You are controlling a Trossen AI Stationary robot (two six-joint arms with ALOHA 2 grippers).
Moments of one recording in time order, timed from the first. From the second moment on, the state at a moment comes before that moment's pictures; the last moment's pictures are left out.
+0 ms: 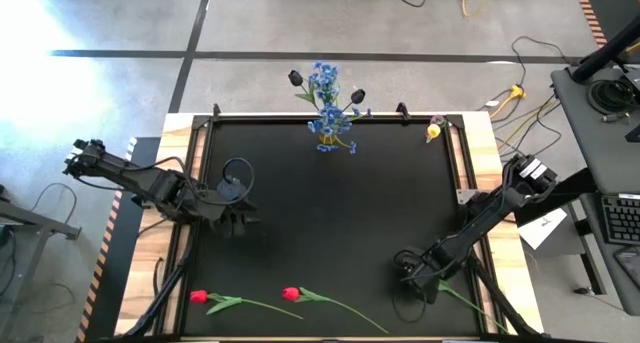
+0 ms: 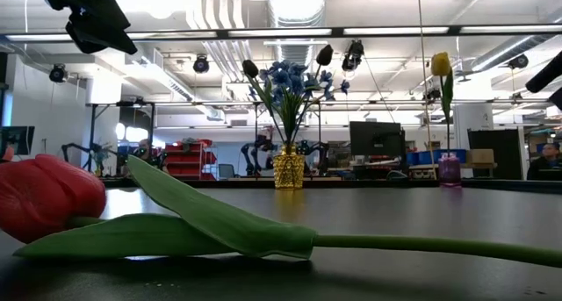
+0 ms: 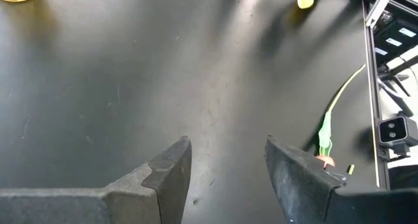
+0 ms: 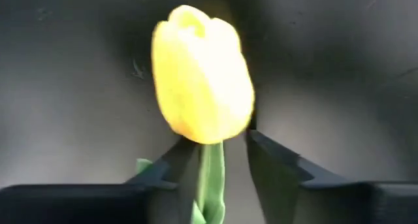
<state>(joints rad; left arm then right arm) -0.38 0.88 0.80 -0.69 -0.30 -0.66 0.72 1.60 0.82 -0.74 -0.21 1.19</state>
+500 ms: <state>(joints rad) -0.38 0.90 0.80 -0.62 -0.36 -0.65 0.36 1.33 1.01 -0.75 0.26 0.90</state>
